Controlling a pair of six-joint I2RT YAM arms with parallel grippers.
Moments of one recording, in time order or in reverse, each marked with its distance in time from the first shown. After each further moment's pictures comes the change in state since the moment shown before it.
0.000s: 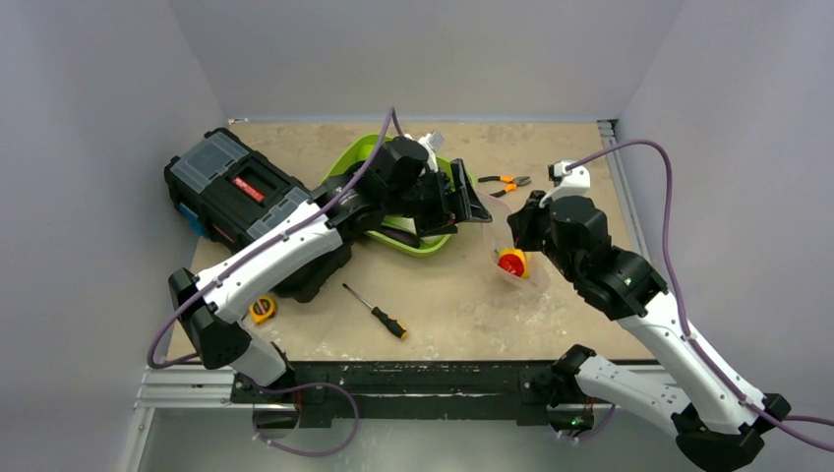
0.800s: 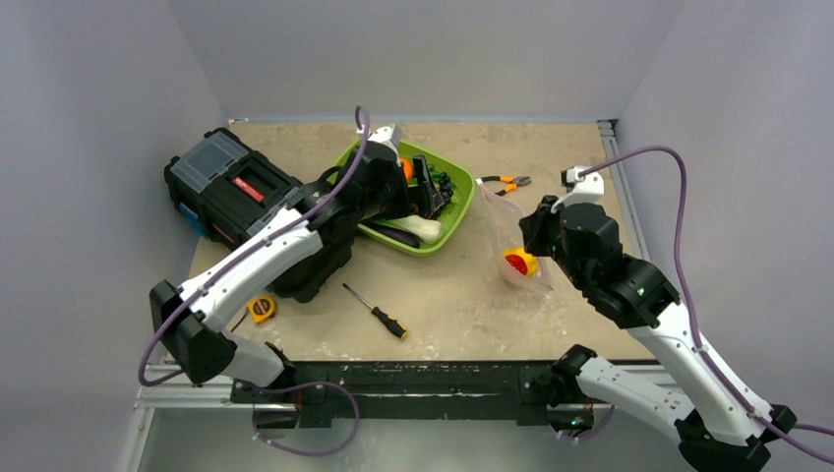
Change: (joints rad) left arm 0.118 -0.148 -0.196 0.025 -0.334 0.264; right arm 0.000 -0.053 0.000 -0.049 0.056 -0.001
